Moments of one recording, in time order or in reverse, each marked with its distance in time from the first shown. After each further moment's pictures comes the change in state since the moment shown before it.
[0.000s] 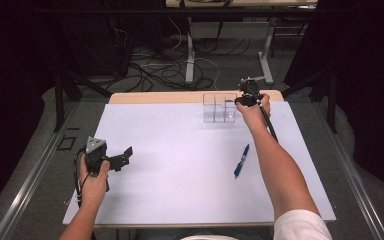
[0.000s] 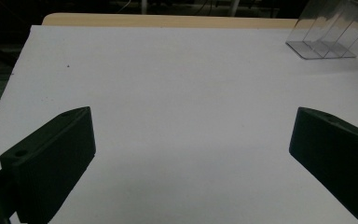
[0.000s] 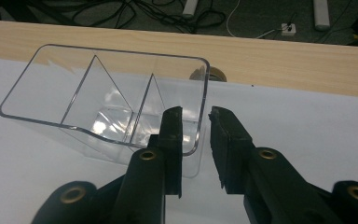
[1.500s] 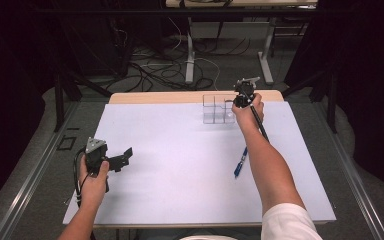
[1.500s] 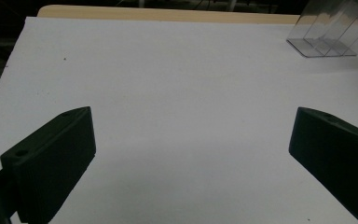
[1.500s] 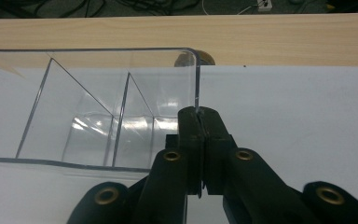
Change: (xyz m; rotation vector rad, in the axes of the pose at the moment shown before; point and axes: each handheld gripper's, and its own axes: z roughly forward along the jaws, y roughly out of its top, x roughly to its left) left arm 0.003 -0.002 0.002 0.014 -0.009 -0.009; right arm 0.012 -0.001 0.019 0.062 -0.111 0.081
